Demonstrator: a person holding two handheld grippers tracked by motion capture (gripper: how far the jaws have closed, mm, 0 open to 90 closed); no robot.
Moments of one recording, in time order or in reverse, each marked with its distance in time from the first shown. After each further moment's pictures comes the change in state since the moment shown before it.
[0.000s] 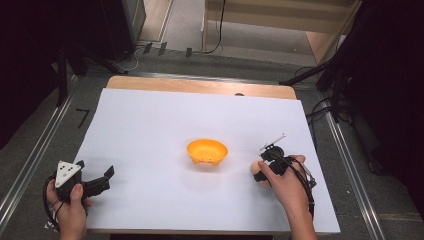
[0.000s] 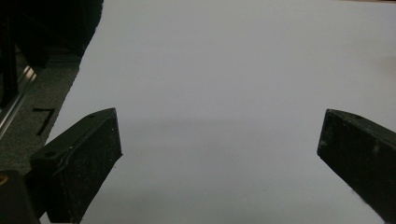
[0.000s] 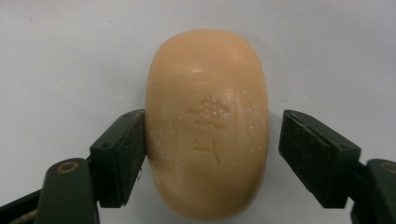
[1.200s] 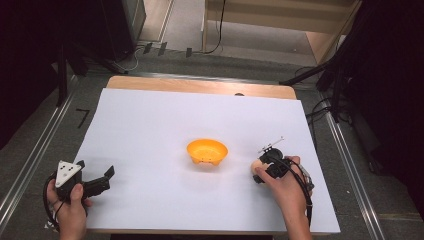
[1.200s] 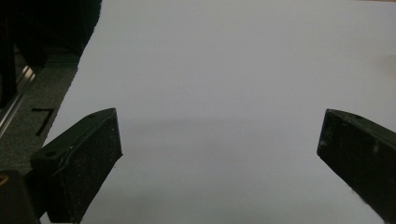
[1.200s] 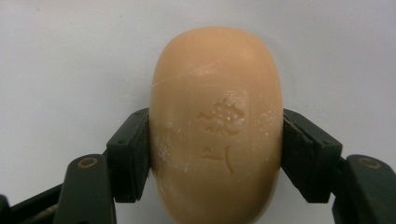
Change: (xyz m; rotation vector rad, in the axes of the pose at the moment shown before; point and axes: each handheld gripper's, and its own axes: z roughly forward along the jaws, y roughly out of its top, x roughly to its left) left arm 0.000 0.000 0.000 0.002 -0.004 0.002; right arm 0.003 -0.005 0.003 -0.036 0.007 -0.051
